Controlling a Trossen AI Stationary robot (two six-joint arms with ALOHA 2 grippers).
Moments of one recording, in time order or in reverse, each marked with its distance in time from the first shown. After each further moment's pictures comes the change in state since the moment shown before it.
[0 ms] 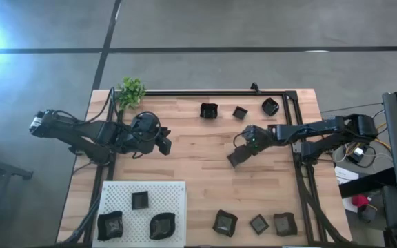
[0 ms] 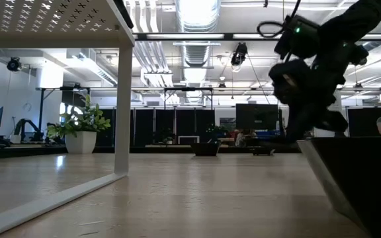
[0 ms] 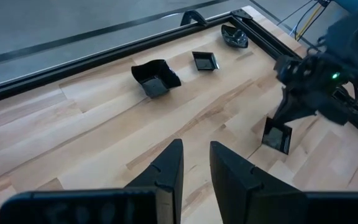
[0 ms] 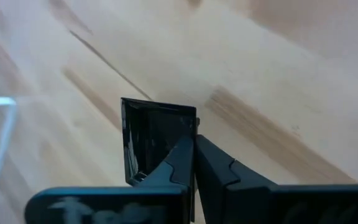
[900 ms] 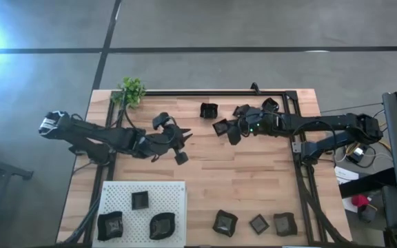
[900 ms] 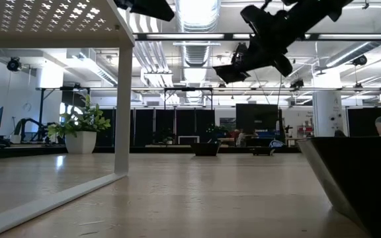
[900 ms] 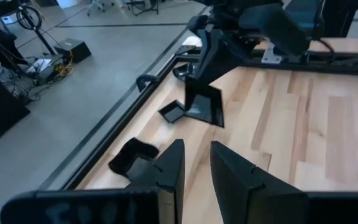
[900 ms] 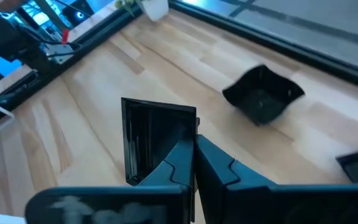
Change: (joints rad) left arm 0.007 0.171 0.000 0.474 0.000 0.791; right arm -0.004 -0.054 0.299 0.042 0.398 -0.401
